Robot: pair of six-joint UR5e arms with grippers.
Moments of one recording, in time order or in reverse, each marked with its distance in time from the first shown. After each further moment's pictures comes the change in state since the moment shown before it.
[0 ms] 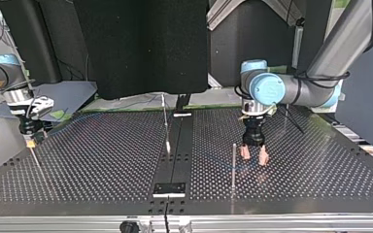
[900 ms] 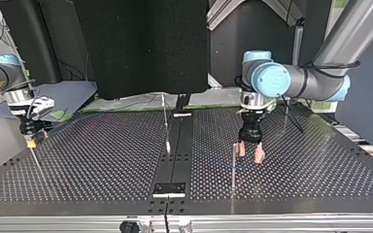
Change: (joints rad) left arm -0.019 0.090 -0.031 -0.070 0.054 -0.017; right arm 0.004 0.001 -0.004 0.009 0.002 -0.003
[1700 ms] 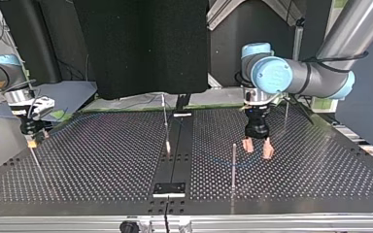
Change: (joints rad) left arm -0.022 0.044 -0.001 -0.080 -0.131 0.037; right arm 0.002 0.000 0.000 0.005 0.002 -0.004
